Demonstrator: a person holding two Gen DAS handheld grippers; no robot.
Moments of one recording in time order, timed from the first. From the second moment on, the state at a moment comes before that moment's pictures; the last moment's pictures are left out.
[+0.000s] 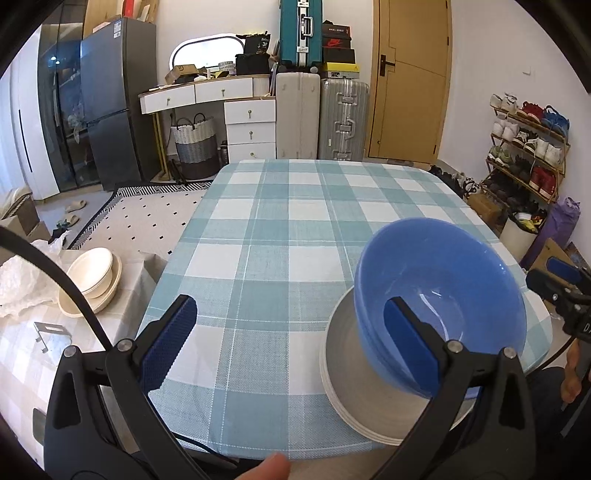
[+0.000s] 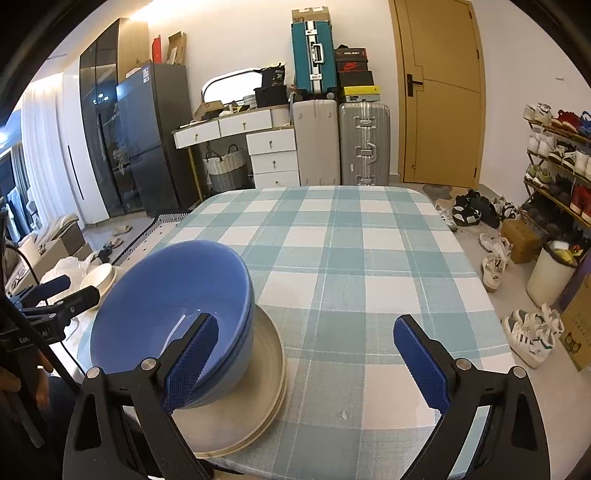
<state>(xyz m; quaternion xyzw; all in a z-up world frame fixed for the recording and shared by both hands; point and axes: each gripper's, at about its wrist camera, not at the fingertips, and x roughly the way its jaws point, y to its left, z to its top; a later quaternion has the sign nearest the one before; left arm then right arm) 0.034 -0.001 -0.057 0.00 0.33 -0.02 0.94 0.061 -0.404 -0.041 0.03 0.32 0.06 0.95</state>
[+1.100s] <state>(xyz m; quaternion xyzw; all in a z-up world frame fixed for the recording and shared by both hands) 0.014 -0.003 -0.063 0.00 0.29 -0.02 0.96 0.042 -0.403 -0.047 0.02 0.29 0.05 0.96</state>
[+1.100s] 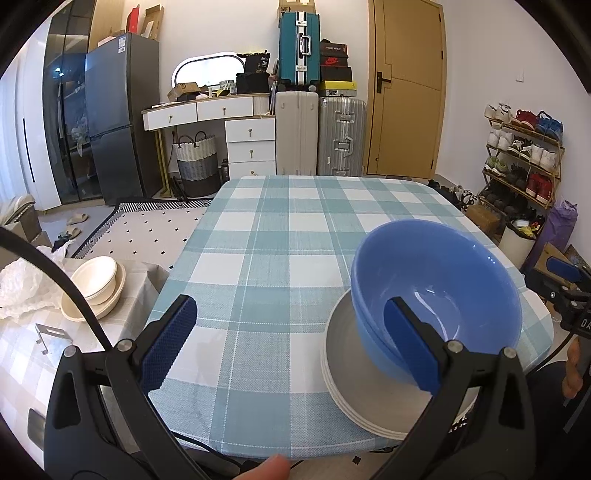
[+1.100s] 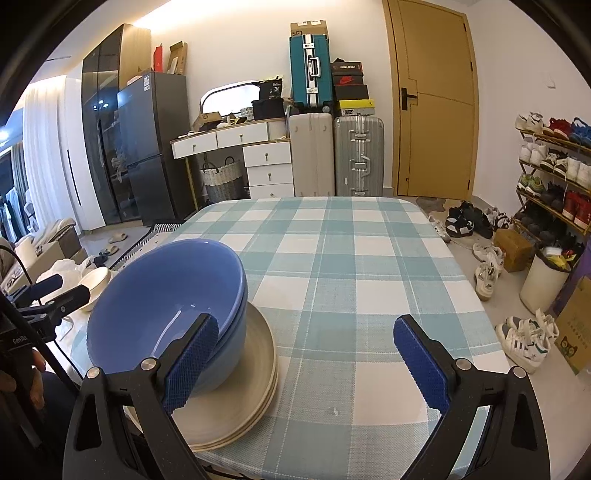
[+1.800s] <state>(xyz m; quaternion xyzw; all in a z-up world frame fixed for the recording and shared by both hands) -0.001 0.013 -0.060 -0.01 0.26 0.00 0.96 0.039 -0.401 -0.044 0.02 0.29 0.05 0.96</state>
